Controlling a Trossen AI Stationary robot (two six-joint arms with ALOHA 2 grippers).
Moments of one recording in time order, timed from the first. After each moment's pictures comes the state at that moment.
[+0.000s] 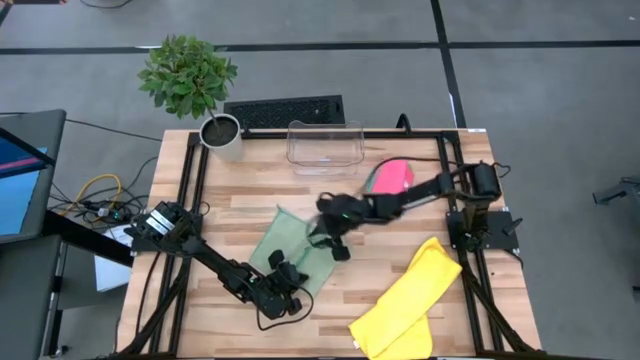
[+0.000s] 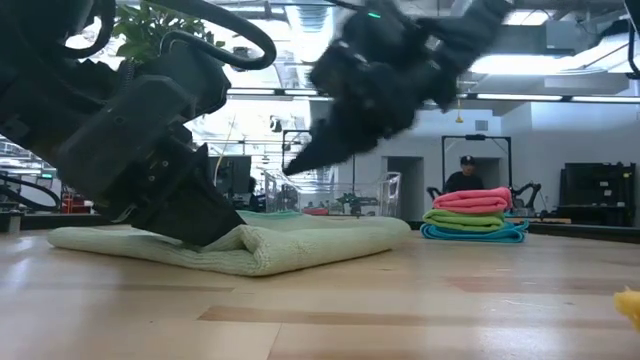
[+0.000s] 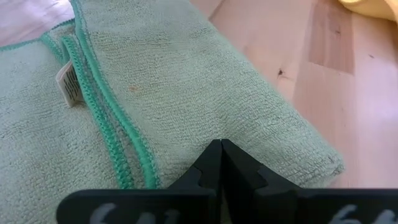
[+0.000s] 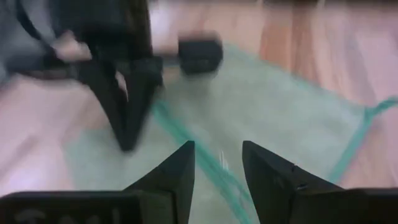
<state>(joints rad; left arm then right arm) -0.63 1.98 0.85 0.23 -0.71 -0.82 0.02 1.88 0.98 0.30 -0.28 -0.17</state>
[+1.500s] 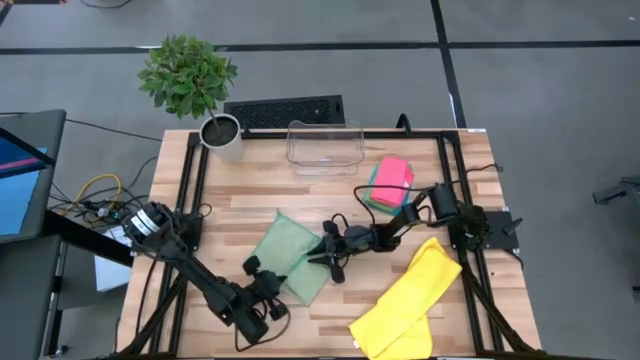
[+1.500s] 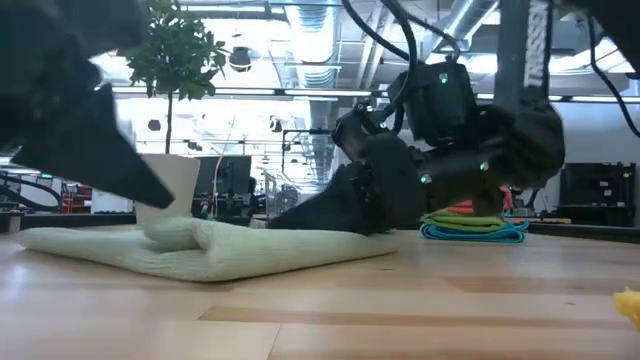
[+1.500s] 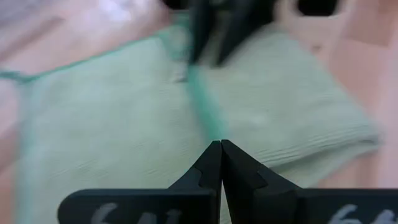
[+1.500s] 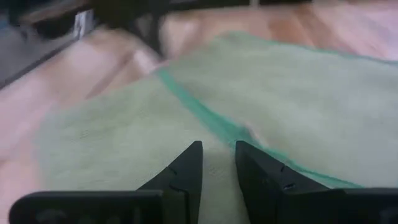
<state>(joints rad) -0.79 1.90 1.02 -0.46 -0.91 -1.23 0.18 2.23 0.82 1.10 -0.06 0.10</state>
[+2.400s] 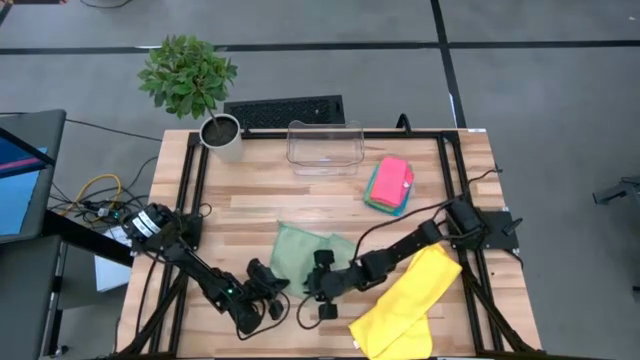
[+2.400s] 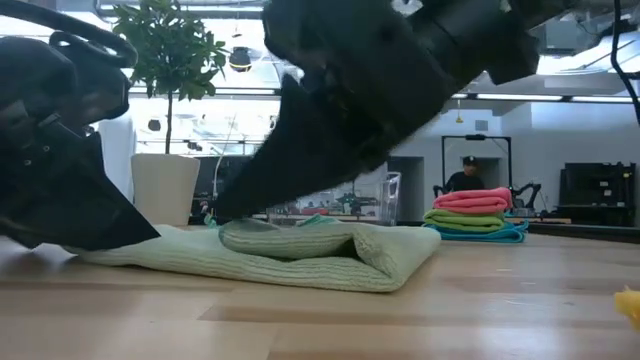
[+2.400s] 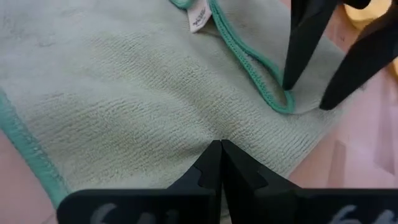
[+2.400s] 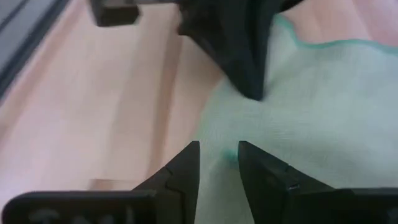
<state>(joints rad) -0.78 1.92 0.76 0.15 -0.88 -1.24 0.44 2.13 1.25 0.20 0.22 0.19</state>
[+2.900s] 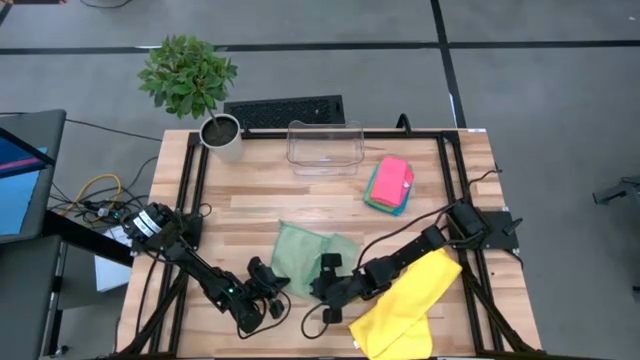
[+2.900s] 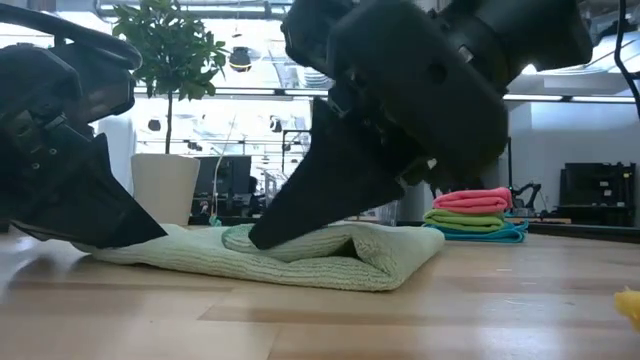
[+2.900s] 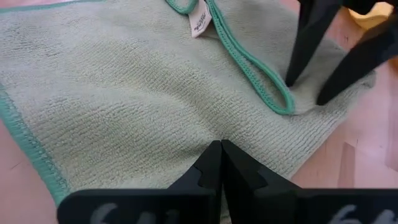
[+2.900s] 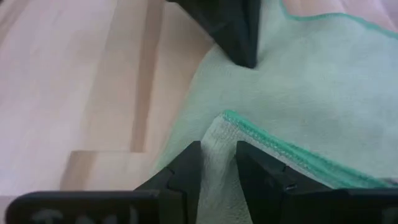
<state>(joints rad) -0.77 1.92 0.76 0.15 -0.90 -1.19 0.48 2.13 1.25 0.09 0.34 0.24</state>
